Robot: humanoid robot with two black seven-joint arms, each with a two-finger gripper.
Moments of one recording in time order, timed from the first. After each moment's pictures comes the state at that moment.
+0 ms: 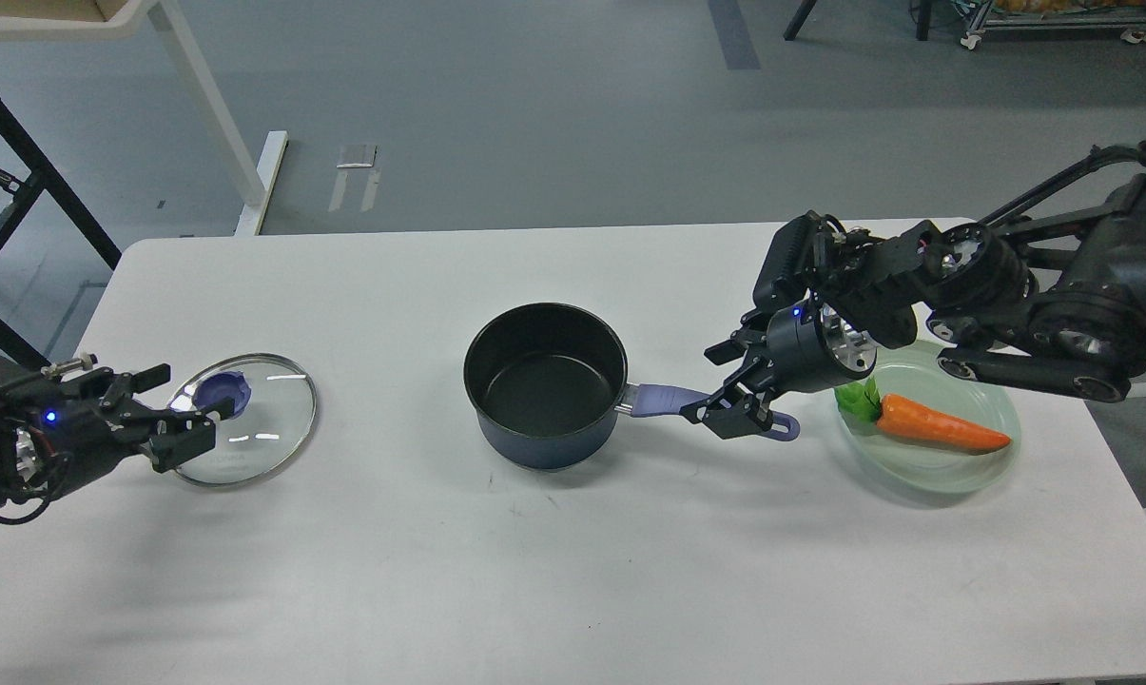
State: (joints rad) left arm -0.67 0.89 -0.01 -0.88 1.39 0.40 -0.49; right arm 1.58 -0.47 -0.61 1.20 -1.40 0.08 0.45
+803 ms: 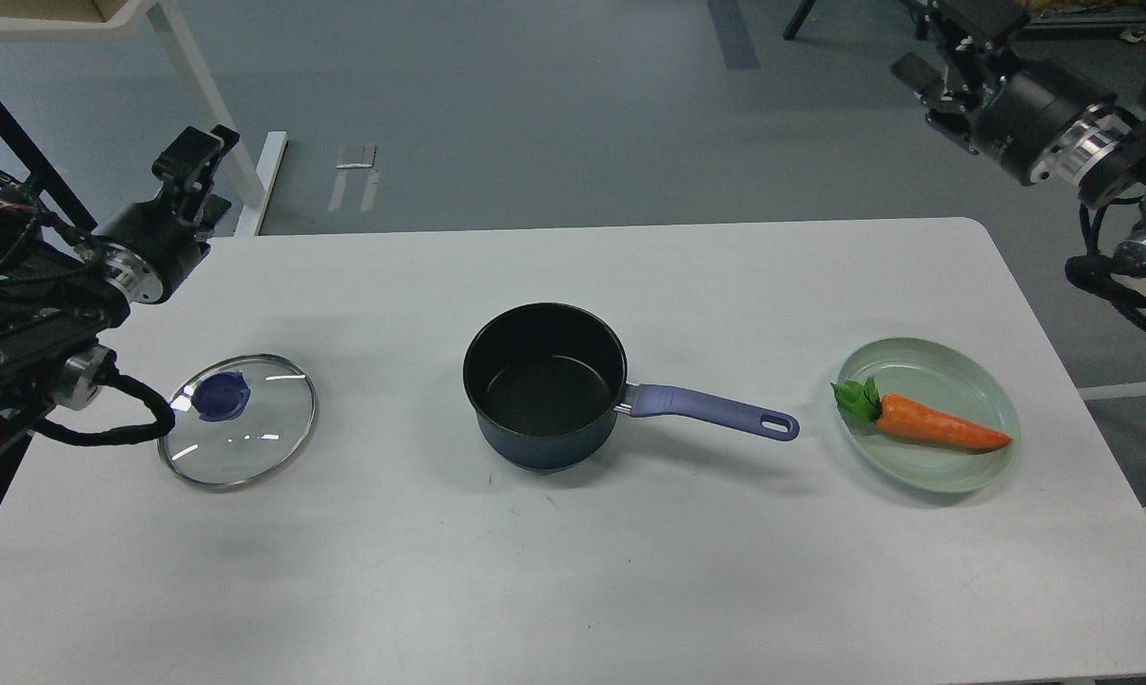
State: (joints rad) left arm -0.96 0.59 -0.04 -0.75 0.21 0.05 -0.49; right arm 1.09 -0.76 0.24 1.02 -0.37 0.07 0.44
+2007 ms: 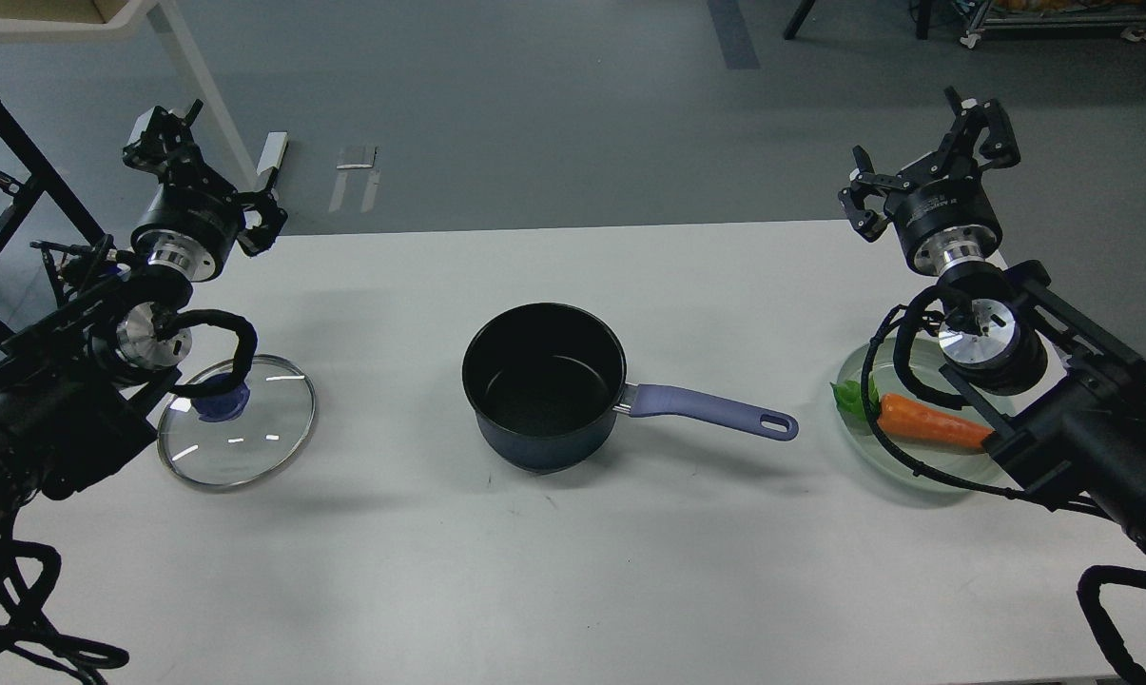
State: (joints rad) left arm -0.89 0.34 -0.39 -0.43 -0.35 -0.32 -0.42; right arm 0.75 -0.30 0.78 0.79 0.17 0.09 0.41
